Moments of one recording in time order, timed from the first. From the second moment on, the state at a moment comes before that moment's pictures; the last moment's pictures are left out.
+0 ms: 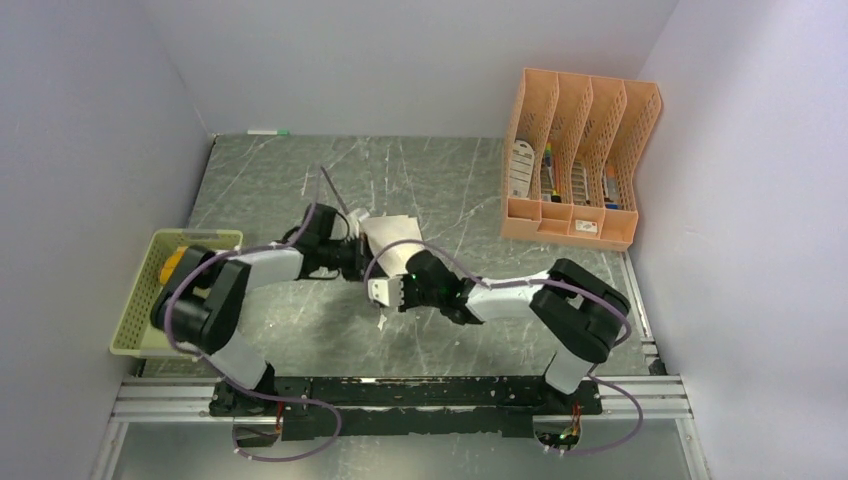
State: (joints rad) left arm -0.41 1.66 0.68 0.13 0.79 -0.54; right arm 0.97 1.69 0.68 0.36 0.04 -0.94
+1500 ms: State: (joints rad) left arm -0.52 1.09 0.49 -0.25 0.42 -0.60; right arm 0.73 2.23 1.41 -0.53 -1.11 -0.09
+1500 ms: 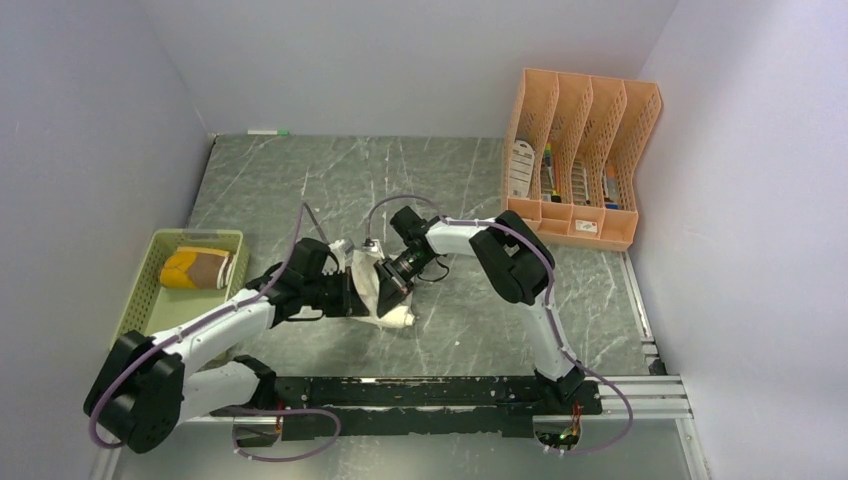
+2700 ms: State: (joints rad) left arm -0.55 1.38 0.47 0.07 0.29 -0.70; right arm 0.66 1.45 1.04 -0.15 -0.20 -0.08
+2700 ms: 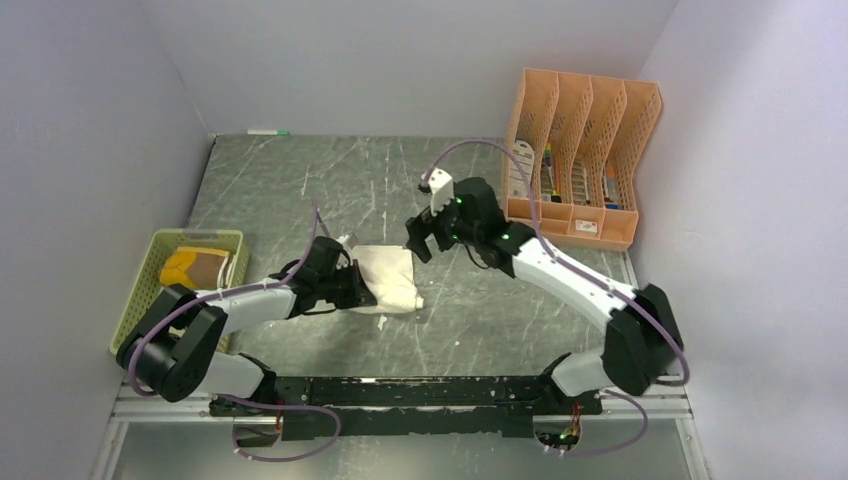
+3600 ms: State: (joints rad) left arm -0.48 1.38 0.44 0.11 0.43 -0.69; right arm 1.38 1.66 0.62 0.35 0.75 -0.59
